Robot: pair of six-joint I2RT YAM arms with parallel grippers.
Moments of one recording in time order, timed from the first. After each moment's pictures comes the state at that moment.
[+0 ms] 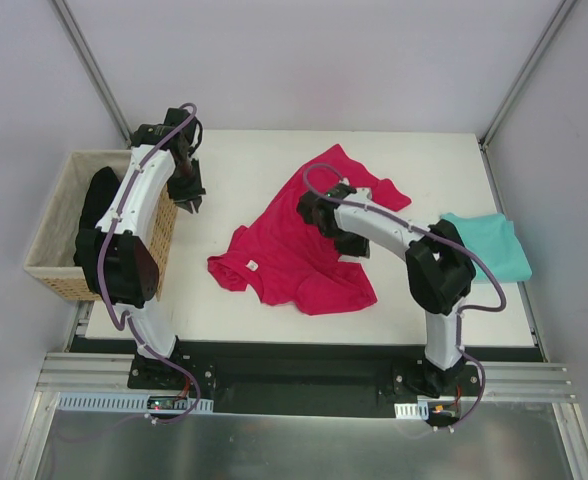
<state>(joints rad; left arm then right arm) -0.12 1.78 1.78 -1.30 -0.06 -0.31 0.80 1.93 1.51 -1.31 0.65 1.05</state>
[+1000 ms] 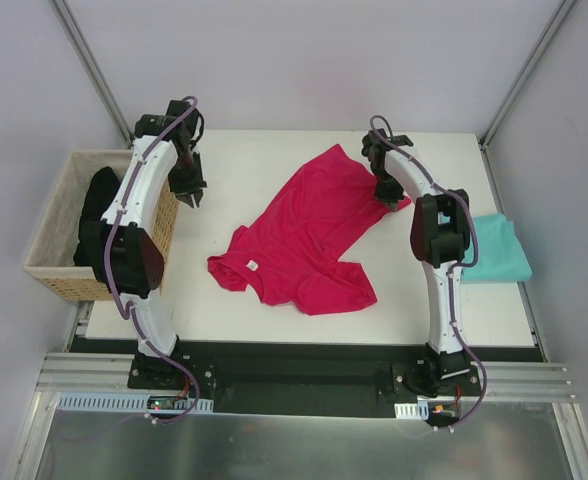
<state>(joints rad) -0.12 1.86 1.90 -1.37 -0.05 -0.32 0.29 2.34 2.07 -1.18 0.51 0.58</state>
